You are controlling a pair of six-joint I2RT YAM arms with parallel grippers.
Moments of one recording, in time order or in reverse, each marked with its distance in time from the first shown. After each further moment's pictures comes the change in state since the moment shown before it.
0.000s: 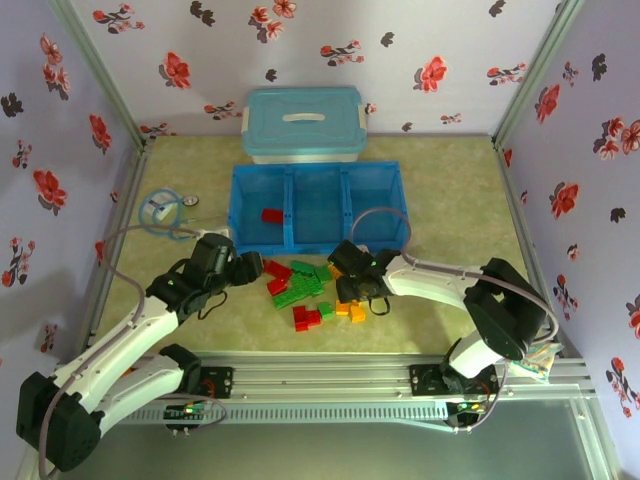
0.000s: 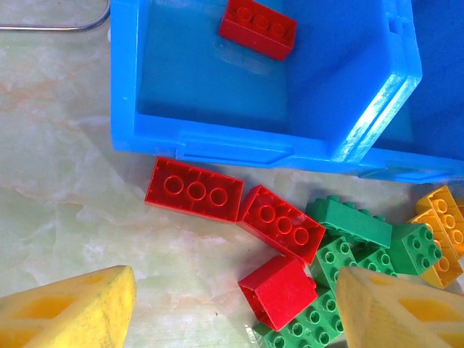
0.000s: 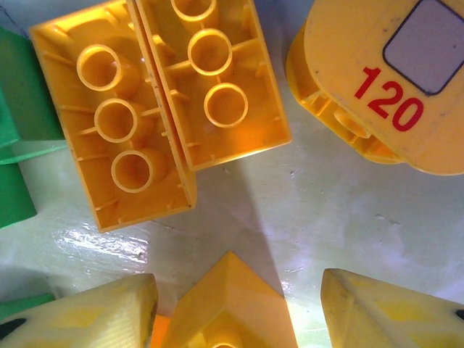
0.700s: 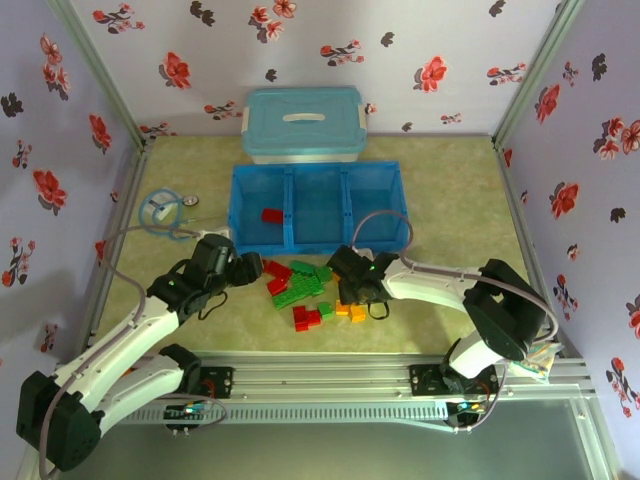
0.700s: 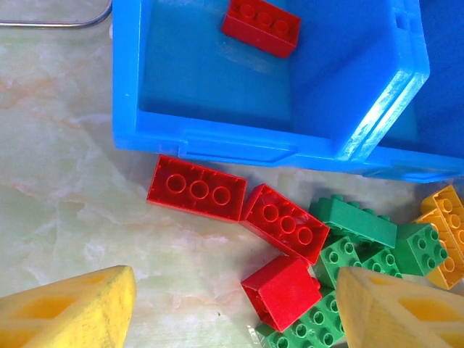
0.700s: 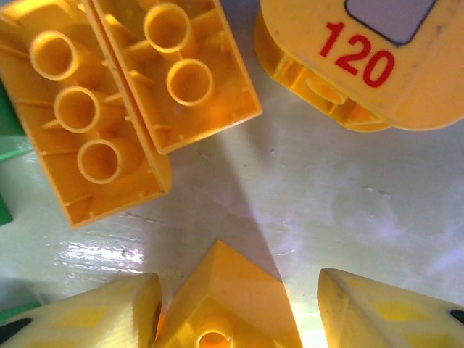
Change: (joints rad) left arm 0.000 0.002 -0.011 0.010 -0.003 0.000; right arm 0.028 -0.005 -0.025 -0.009 0.042 0.121
